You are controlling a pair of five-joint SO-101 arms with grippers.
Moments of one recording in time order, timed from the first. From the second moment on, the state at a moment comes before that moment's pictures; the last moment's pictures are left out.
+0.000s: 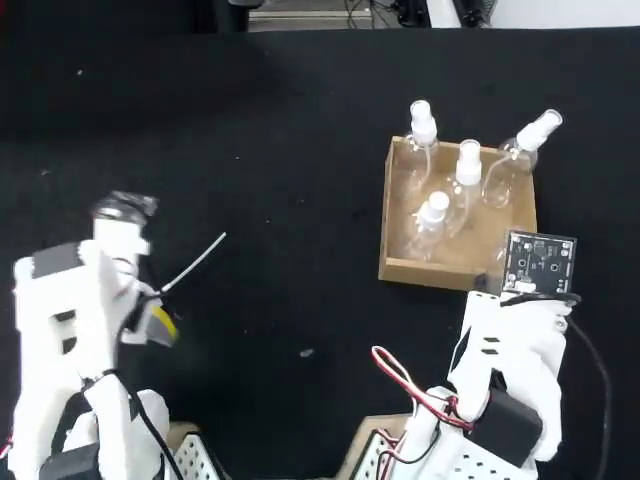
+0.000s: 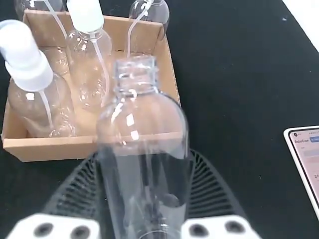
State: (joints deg) left arm -22.3 -34.9 50.1 79.9 -32.0; right arm 30.0 -92.0 63.6 74.9 15.6
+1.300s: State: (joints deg) left arm -28.4 -34.9 55.2 54.2 29.0; right arm 30.0 -92.0 63.6 74.9 15.6
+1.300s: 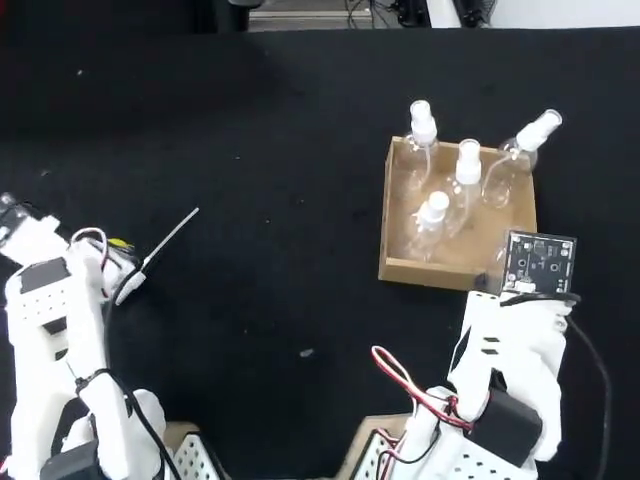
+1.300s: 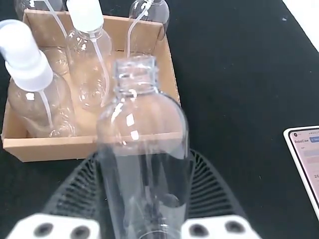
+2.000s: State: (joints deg) left arm -25.4 -34.9 63.9 44.2 48.0; right arm 30.0 -92.0 63.6 74.9 15.6
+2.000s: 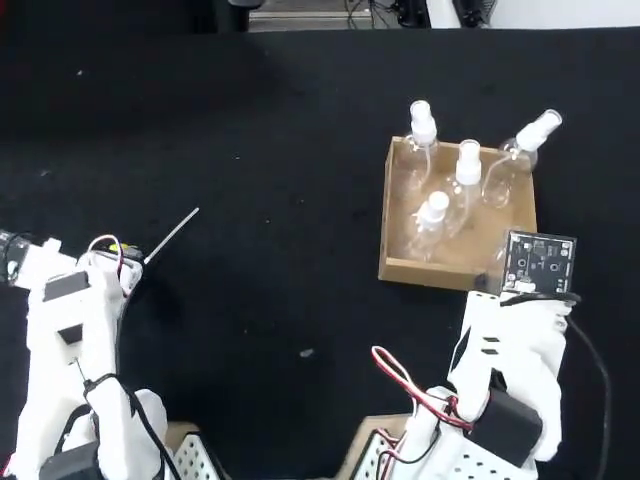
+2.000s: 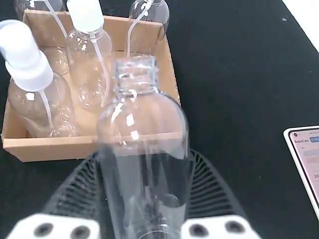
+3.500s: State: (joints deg) left arm -17.7 -34.9 74.3 29.6 48.3; right arm 30.0 -92.0 63.6 74.9 15.6
